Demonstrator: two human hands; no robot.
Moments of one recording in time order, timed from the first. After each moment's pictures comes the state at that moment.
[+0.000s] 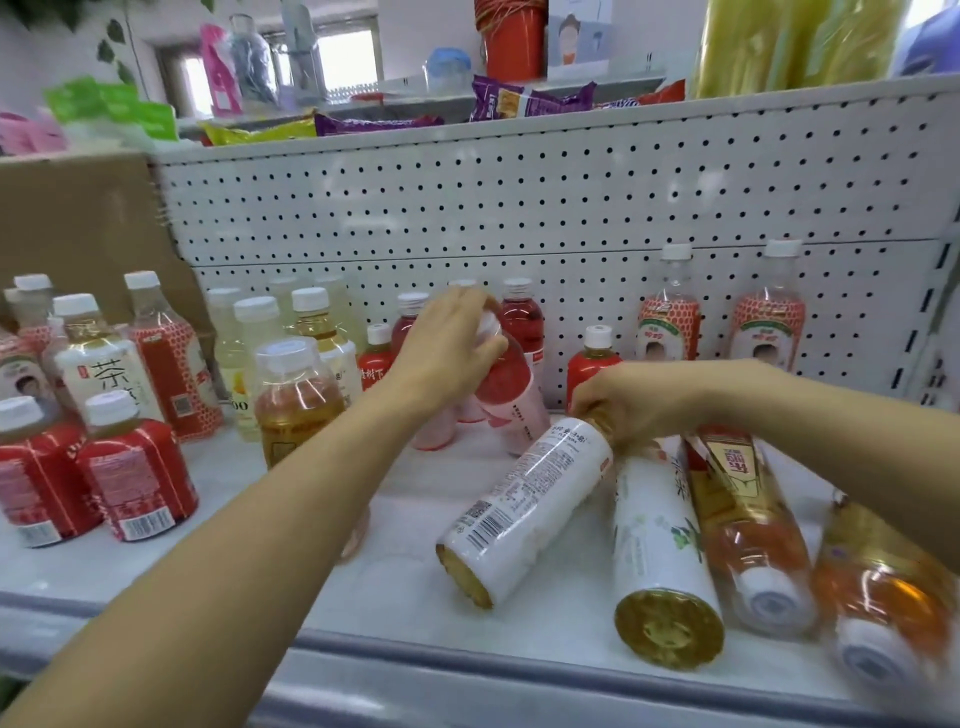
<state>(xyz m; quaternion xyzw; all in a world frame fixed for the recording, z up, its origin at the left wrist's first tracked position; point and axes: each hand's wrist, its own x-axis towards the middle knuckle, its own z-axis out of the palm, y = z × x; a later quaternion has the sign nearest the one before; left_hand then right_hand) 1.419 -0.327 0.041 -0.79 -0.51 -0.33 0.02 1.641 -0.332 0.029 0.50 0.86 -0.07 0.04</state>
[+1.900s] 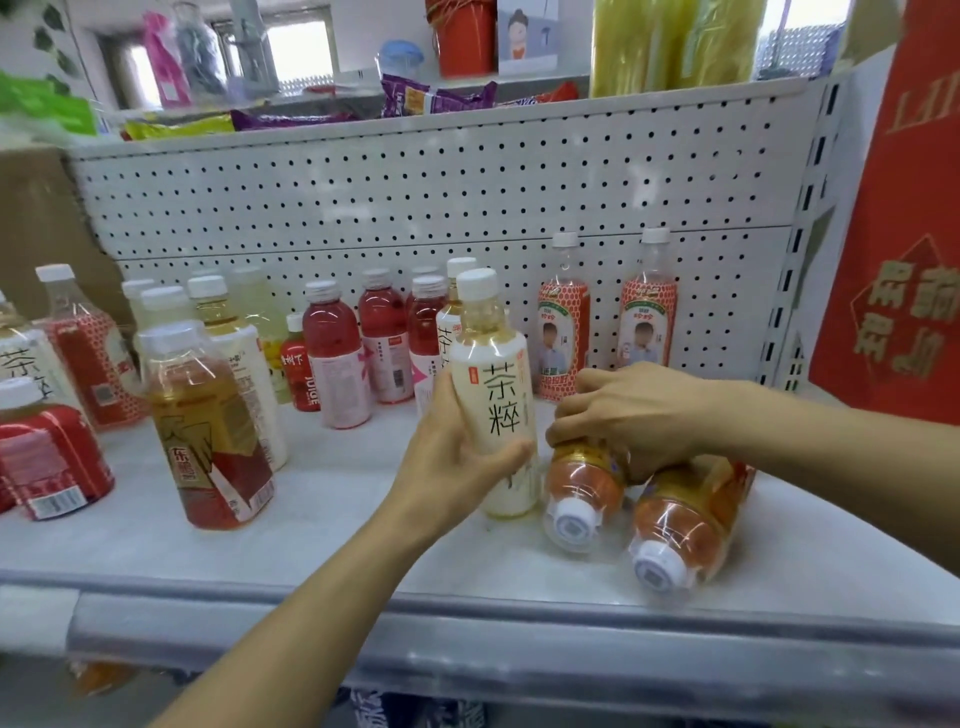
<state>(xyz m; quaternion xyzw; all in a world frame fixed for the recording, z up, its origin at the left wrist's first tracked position) 1.517 -0.423 -0.044 -0.71 -0.43 -0.48 -0.28 1.753 -0.369 -0.018 0.44 0.89 0.13 0.05</state>
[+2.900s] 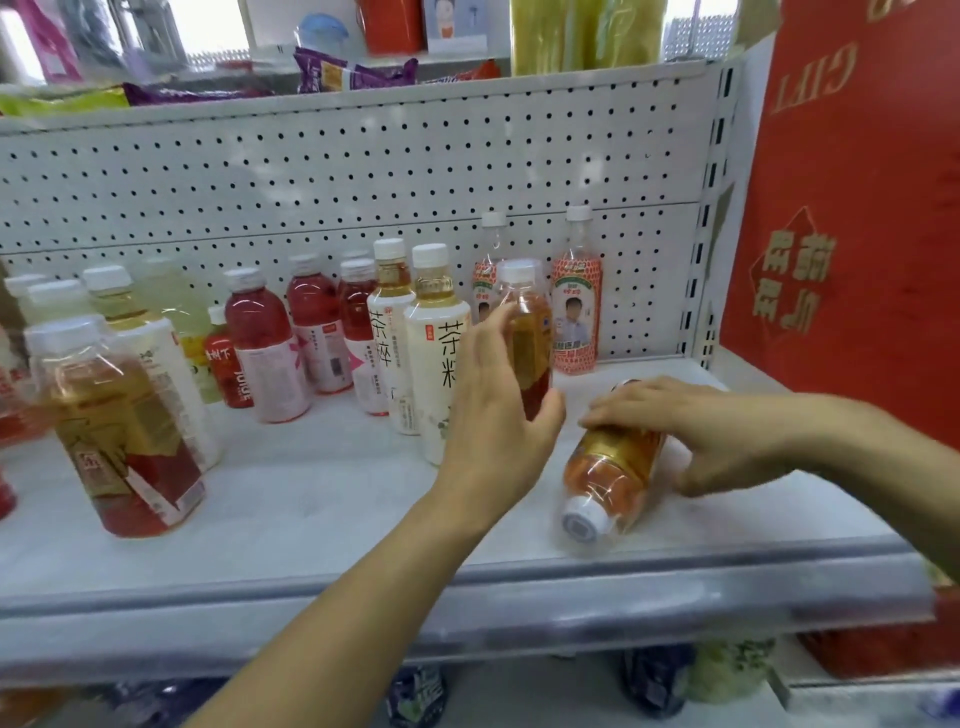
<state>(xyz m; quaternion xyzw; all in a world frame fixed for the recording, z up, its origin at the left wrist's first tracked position) 1.596 -0.445 -0.038 -0.77 -0.37 -0.51 -0.10 1.790 -0.500 0.008 0.60 0.80 -0.07 0.09</state>
